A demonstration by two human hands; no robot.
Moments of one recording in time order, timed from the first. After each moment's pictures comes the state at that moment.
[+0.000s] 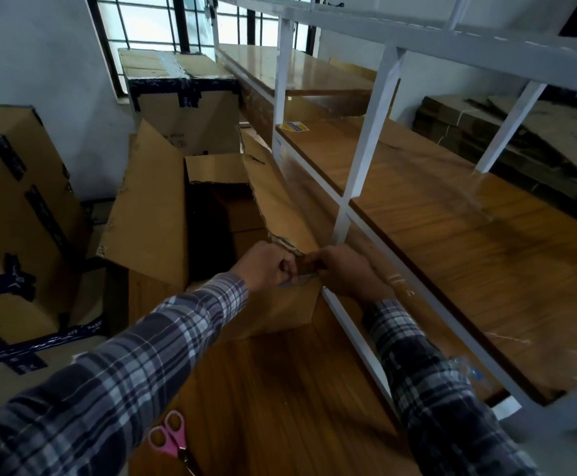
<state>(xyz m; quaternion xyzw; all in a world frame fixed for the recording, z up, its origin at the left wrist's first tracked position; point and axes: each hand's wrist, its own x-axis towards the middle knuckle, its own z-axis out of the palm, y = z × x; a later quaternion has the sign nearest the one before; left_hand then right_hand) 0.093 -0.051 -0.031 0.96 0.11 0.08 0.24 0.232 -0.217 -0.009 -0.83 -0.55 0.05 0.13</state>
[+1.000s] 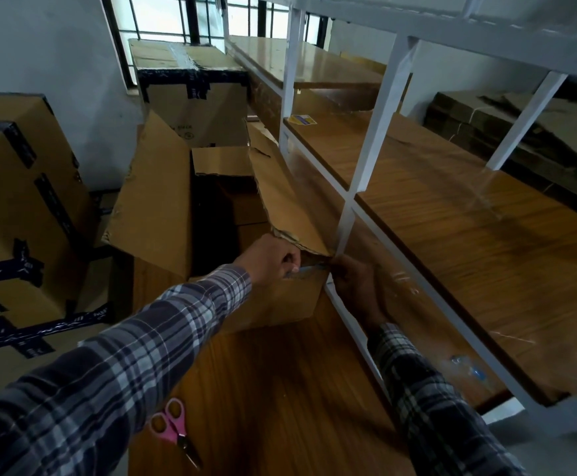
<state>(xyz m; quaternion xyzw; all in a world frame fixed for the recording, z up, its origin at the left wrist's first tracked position) 0.096 -0.044 -0.042 0.97 0.09 0.09 0.22 0.240 -0.238 -0.090 -0.74 -0.49 -0.04 0.45</state>
